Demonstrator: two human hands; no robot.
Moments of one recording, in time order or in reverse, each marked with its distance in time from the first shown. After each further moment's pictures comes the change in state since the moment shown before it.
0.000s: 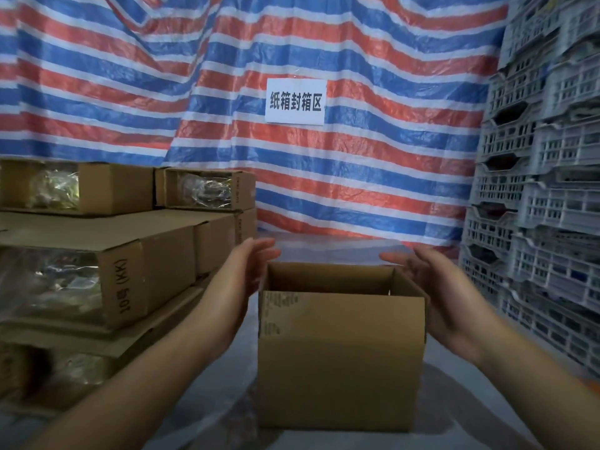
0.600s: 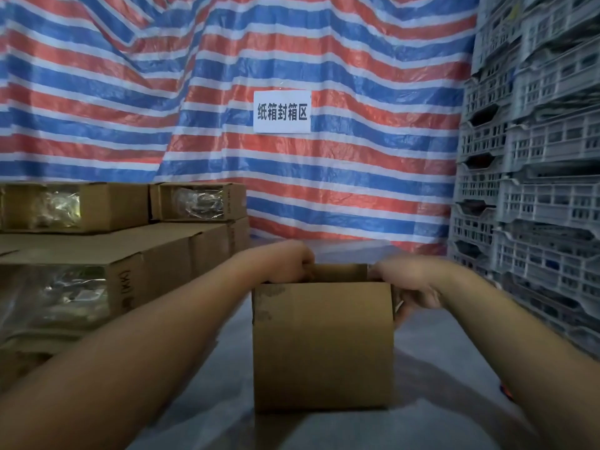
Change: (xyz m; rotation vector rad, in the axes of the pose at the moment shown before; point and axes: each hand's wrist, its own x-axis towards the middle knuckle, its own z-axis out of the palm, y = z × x) left_hand 0.072 0.027 0.052 1.549 -0.561 0.151; right_hand 0.012 -0.044 0.019 -0.813 -0.057 0.418
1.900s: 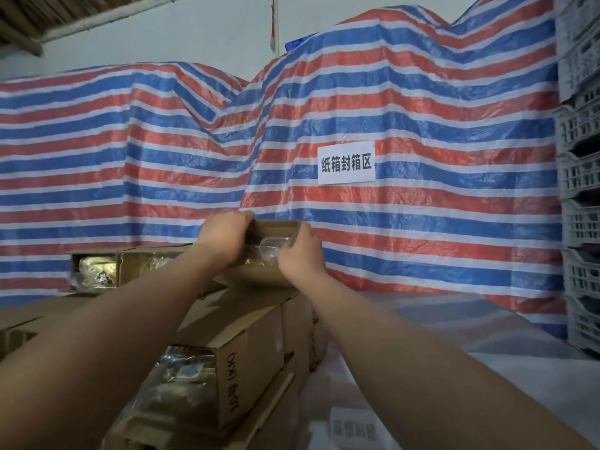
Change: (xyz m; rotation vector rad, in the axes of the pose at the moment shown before) left_hand -0.040 -0.216 -0.125 0.453 0.743 -0.388; right_hand 0.116 -0.246 0.181 0.169 0.528 -0.711
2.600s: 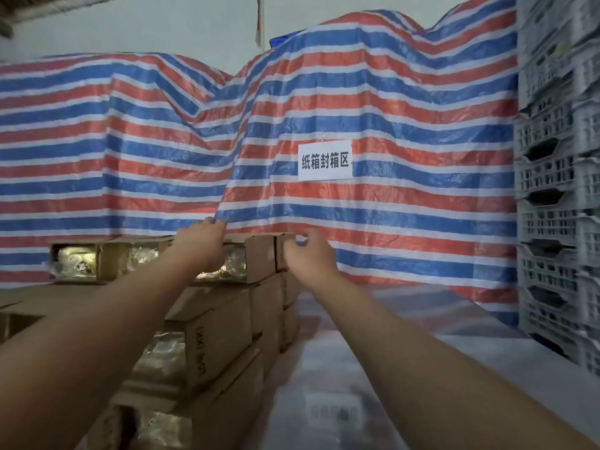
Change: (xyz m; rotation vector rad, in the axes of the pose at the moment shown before) left_hand -0.029 0.026 -0.009 0.129 -0.277 -0.133; right_hand -0.054 0.010 -0.092 0.203 -0.122 0.087
